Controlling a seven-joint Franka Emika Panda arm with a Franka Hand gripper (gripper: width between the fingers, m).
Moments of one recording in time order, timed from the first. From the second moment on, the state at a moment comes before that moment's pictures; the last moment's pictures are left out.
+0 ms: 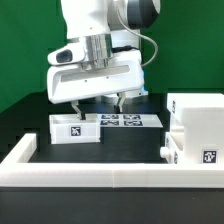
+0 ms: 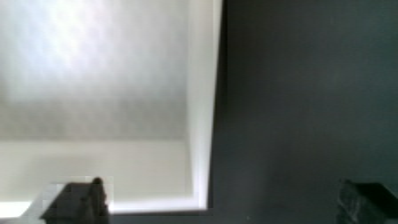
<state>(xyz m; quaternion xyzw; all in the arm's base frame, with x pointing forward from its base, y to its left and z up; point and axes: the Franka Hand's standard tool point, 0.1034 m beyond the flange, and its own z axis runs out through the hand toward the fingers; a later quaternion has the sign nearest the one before) 0.439 -0.079 0.052 -0.99 -0.11 -0.03 0.05</state>
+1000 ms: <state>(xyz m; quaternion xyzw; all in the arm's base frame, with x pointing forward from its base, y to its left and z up) 0.394 -0.081 0.004 -0.99 -0.11 -0.05 0.04</state>
